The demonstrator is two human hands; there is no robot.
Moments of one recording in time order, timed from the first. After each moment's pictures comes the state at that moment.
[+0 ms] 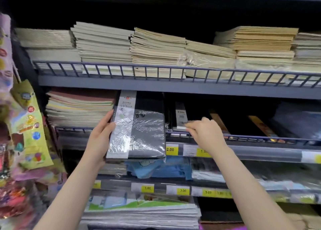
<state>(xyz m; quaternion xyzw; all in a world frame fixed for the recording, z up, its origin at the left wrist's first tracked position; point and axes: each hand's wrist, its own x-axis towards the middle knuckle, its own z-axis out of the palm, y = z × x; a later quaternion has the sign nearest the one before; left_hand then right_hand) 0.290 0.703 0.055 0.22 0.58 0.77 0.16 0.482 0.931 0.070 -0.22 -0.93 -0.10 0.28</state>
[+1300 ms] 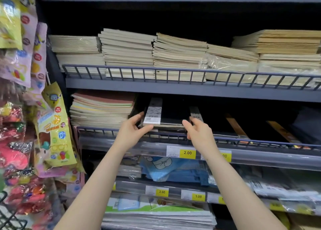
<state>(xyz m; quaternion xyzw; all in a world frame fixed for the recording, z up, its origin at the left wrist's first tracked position) 0.277 0.723 0.069 0.38 0.72 0.58 0.08 0.432 0.865 0.077 -0.30 -0.80 0.39 0.34</state>
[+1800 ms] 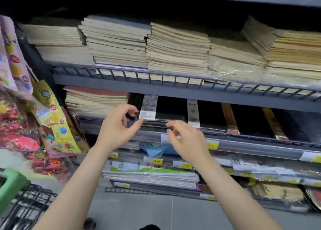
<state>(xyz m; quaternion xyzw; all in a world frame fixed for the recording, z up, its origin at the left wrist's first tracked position) 0.283 0.691 0.118 0.45 0.77 0.45 -0.04 0.457 0.832 0.117 -0.16 -0.93 0.18 0.29</state>
